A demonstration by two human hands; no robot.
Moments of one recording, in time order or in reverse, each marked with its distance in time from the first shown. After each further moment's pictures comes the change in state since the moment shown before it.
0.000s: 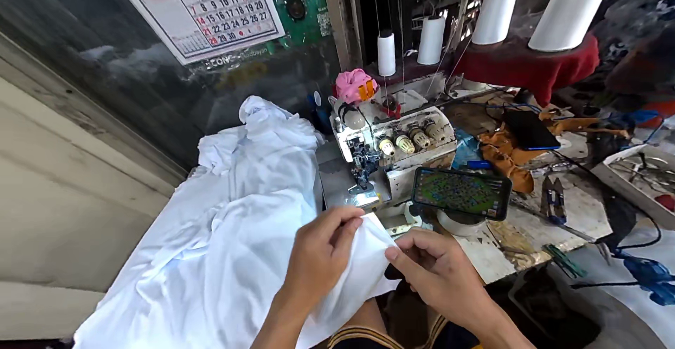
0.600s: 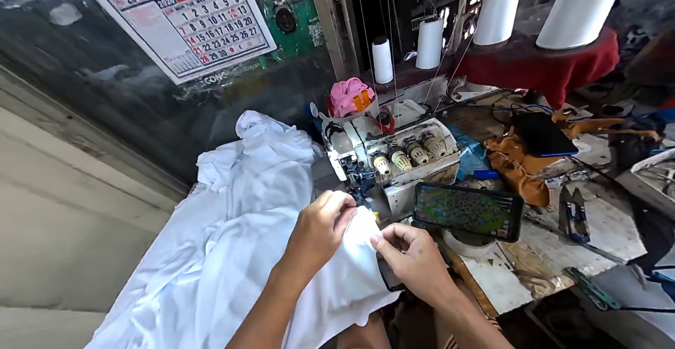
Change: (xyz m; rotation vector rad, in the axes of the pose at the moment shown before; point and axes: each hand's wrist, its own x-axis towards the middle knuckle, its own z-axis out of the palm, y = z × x) left_hand 0.060 -0.045 0.014 0.363 -0.180 0.089; right_hand 0.053 0.042 0.013 0.056 0.068 0.236
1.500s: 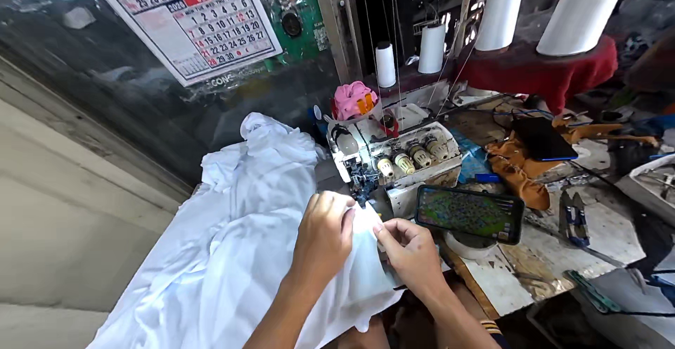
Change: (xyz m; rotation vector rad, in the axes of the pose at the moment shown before) left_hand -0.007 0.020 -0.001 0.144 0.077 -0.106; right_hand 0.009 -0.001 0.016 0.070 0.174 -0.047
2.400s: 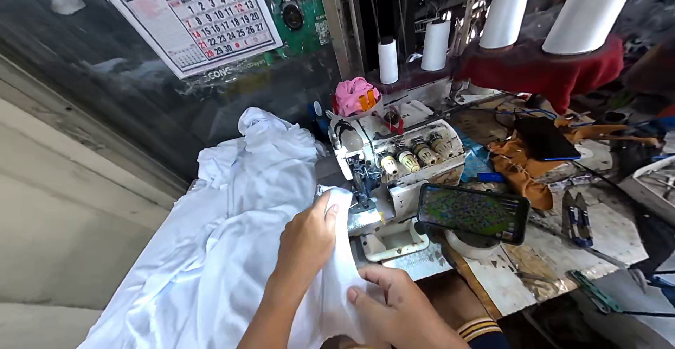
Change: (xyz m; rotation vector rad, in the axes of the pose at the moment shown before) left_hand -0.005 -0.016 -0.012 0.080 -0.239 -0.412; right_hand -0.055 -0.006 0.009 0.039 -0.538 0.028
